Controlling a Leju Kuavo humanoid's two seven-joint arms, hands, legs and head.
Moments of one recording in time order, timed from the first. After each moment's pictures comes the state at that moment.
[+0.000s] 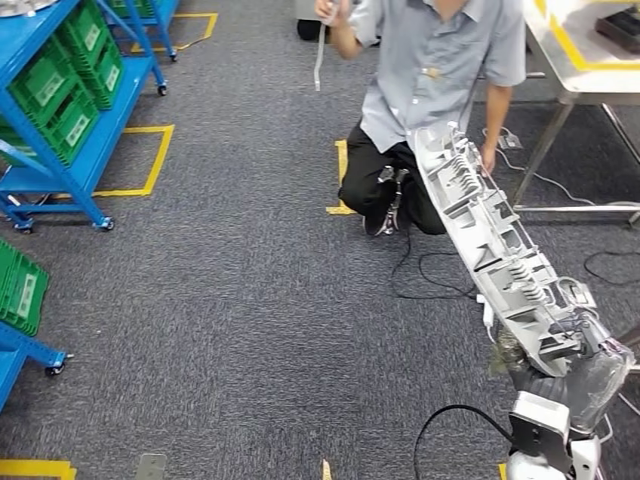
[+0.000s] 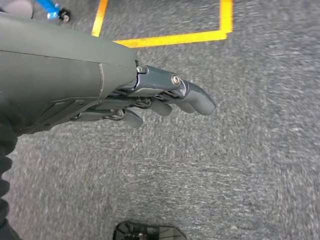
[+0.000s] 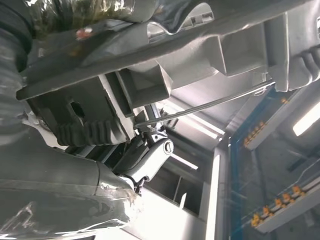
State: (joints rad) left arm -0.09 -0.12 1.21 -0.21 -1.15 0.19 -0.49; right arm 0.16 0.03 0.12 -1.84 0.59 -0.69 -0.49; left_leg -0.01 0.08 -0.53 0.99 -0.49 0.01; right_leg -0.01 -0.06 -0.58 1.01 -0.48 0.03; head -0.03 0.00
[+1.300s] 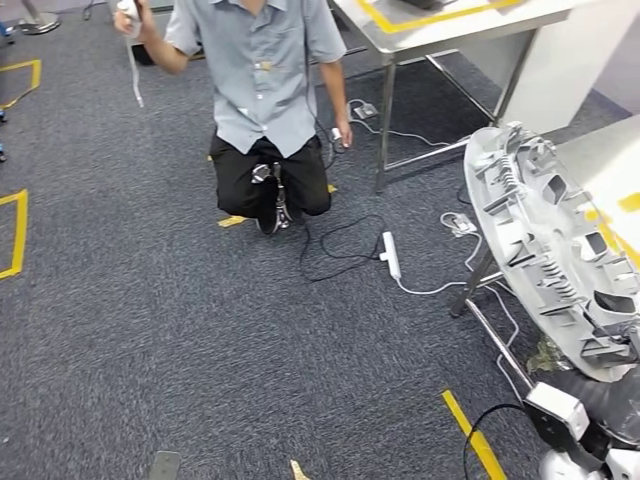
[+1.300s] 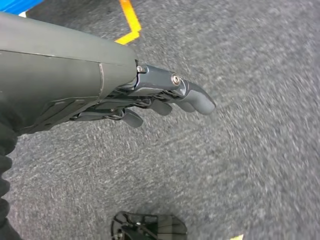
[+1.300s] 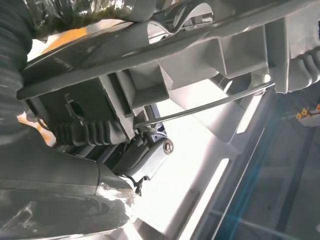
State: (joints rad) left arm -0.10 -0.13 1.18 -0.21 -1.19 0.19 -0.47; right arm 0.16 0.09 -0.11 -1.87 0.79 -0.69 -0.53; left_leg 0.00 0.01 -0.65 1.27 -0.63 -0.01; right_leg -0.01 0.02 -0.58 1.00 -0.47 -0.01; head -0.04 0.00
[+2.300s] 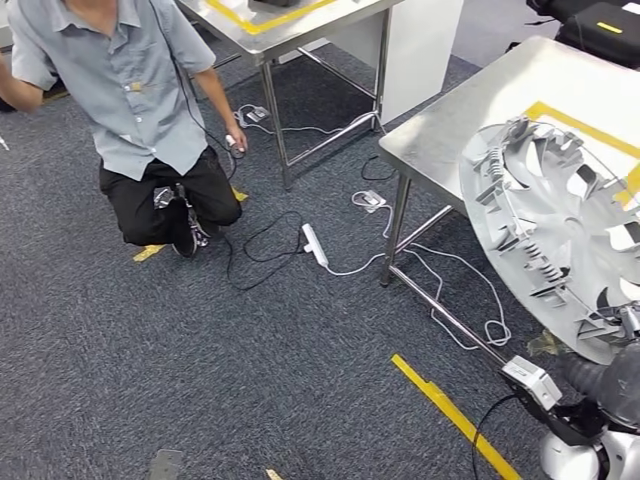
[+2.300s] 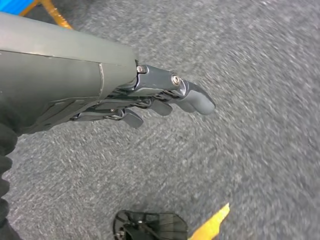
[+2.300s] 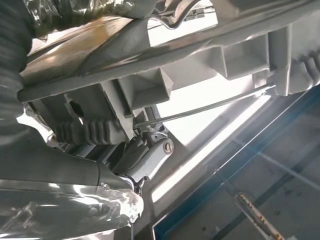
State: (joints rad) left arm -0.10 -0.13 1.18 -0.21 -1.20 0.18 -0.47; right arm 0.07 0.16 -0.22 -1.87 1.05 -0.69 -0.53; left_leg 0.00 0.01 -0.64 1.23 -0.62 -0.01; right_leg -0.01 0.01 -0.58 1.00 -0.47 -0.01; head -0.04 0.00
